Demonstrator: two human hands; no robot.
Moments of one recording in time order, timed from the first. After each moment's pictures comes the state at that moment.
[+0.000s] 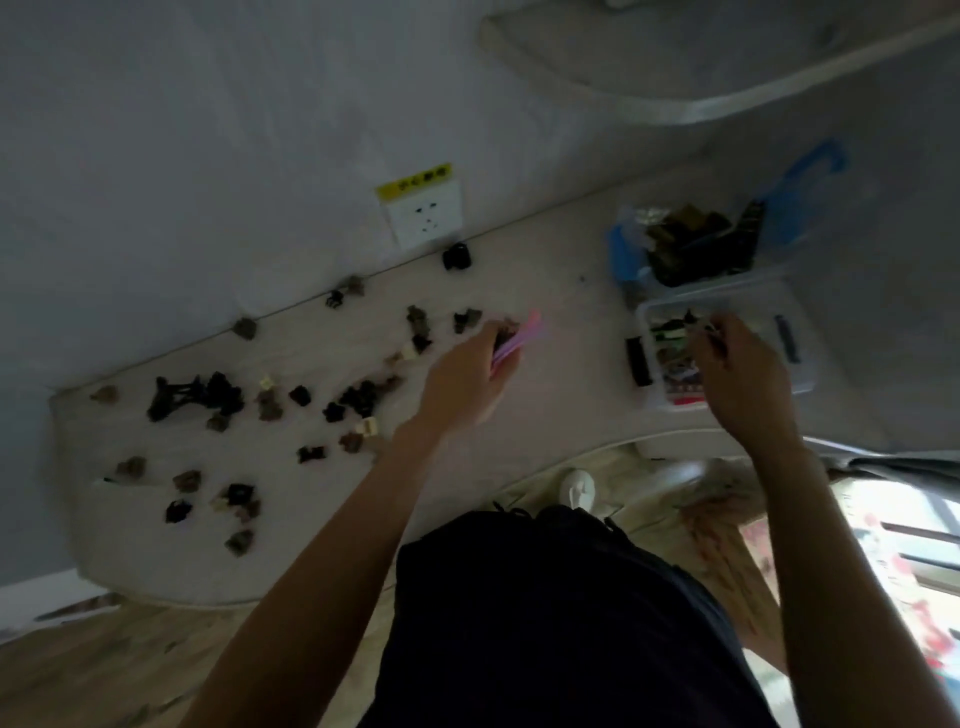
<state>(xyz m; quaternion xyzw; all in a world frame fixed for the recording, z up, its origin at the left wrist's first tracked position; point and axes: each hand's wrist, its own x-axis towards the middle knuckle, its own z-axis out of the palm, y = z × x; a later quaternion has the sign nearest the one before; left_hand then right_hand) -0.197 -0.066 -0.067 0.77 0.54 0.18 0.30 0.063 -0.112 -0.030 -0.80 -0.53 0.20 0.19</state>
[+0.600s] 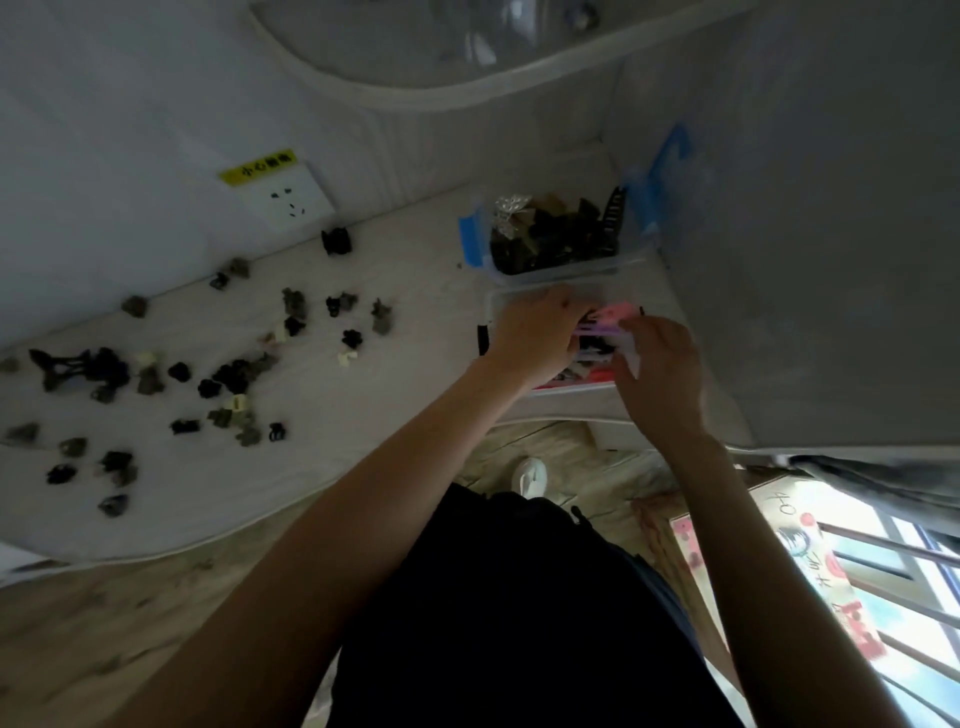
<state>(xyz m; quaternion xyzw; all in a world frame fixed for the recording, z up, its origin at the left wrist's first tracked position) 0.040 -0.060 -0.062 0.86 0.48 0.04 0.20 0.182 -0.129 -0.060 -0.74 -0.64 0.14 0.16</state>
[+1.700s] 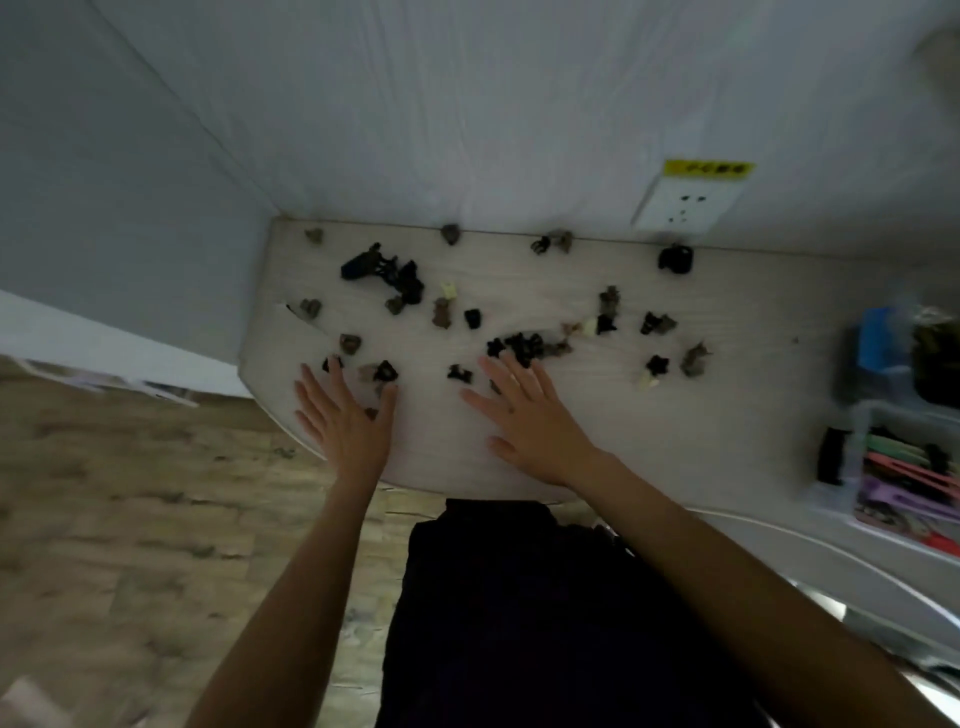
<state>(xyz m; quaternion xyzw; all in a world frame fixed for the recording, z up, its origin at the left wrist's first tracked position) -0.421 -0.217 -0.155 0.29 0.92 0.21 0.14 -0.215 -0.117 -0.128 -0.26 -0.94 0.19 -0.10</state>
